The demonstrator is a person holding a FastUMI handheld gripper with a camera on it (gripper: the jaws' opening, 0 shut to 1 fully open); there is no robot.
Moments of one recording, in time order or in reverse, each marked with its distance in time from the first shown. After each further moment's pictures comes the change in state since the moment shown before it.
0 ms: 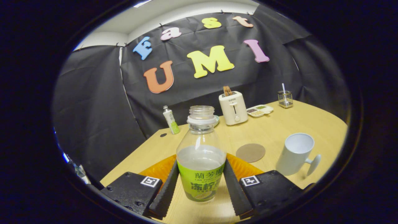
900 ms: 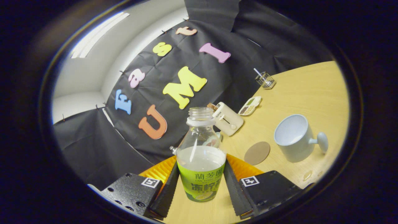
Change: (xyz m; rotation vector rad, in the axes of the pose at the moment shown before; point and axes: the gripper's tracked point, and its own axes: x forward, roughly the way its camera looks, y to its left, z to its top) arm -0.027 -0.034 0.064 0.554 -0.213 0.141
